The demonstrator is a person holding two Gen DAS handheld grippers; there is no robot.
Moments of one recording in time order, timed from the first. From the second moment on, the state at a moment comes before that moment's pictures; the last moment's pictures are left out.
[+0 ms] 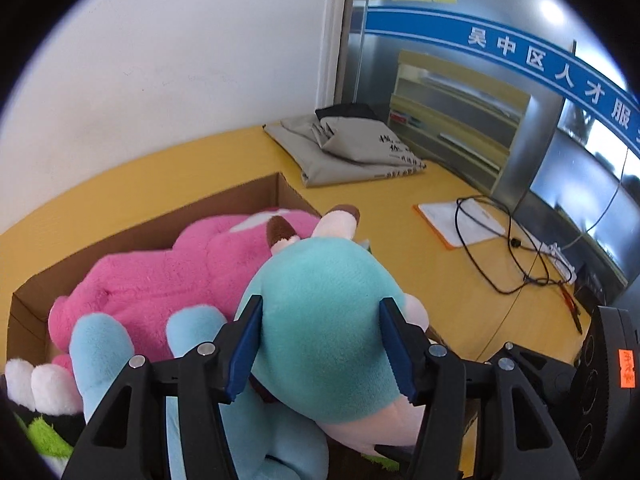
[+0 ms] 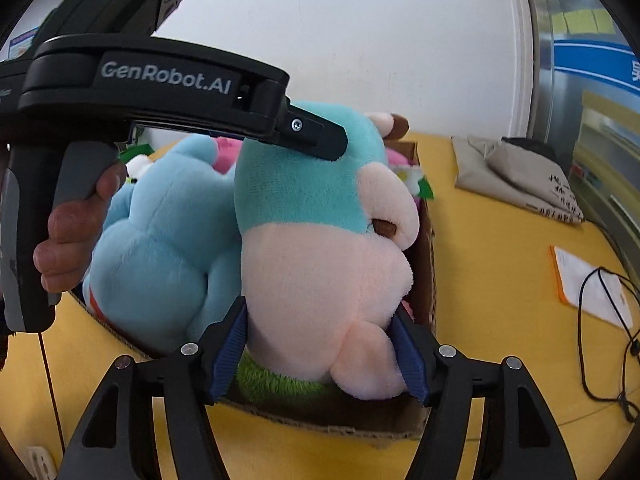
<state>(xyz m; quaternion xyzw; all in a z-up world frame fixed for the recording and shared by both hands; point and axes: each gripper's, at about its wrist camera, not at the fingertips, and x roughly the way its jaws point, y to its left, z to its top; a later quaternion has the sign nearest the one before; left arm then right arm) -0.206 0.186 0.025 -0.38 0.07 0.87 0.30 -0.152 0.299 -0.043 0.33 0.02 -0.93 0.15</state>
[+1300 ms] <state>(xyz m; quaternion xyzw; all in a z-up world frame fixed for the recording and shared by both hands) 0.074 -0.087 0.032 -0.37 0.00 0.91 0.18 0.070 0.230 0.003 0.29 0.07 -0.92 0.25</state>
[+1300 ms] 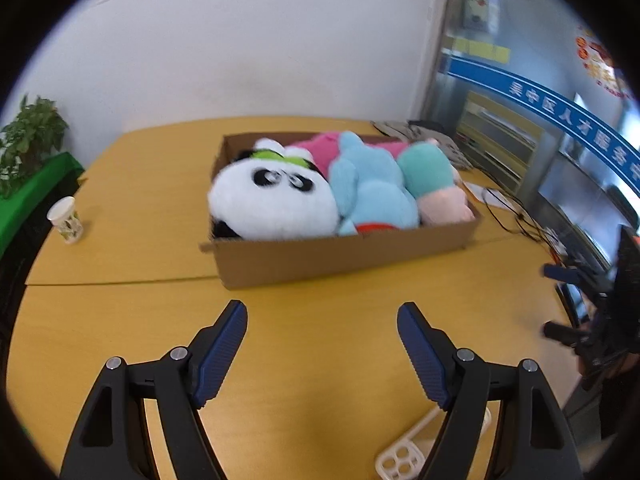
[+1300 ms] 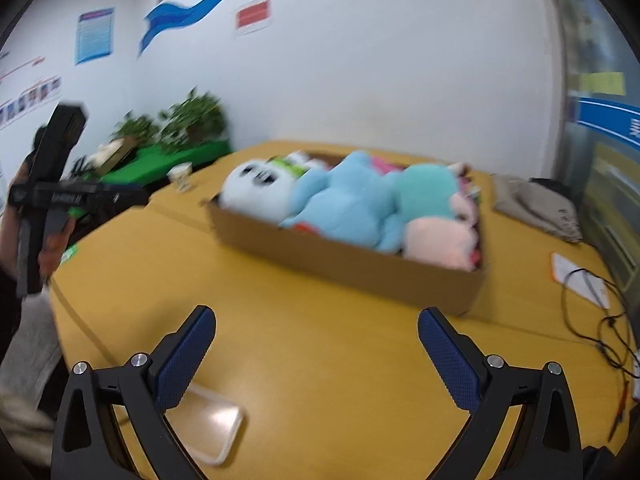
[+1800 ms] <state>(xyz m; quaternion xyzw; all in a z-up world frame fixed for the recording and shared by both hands) 0.125 -0.096 -0.016 -0.45 -0.05 0.87 0.19 0.084 0.176 -0.098 0.43 0.11 -0.87 0.24</state>
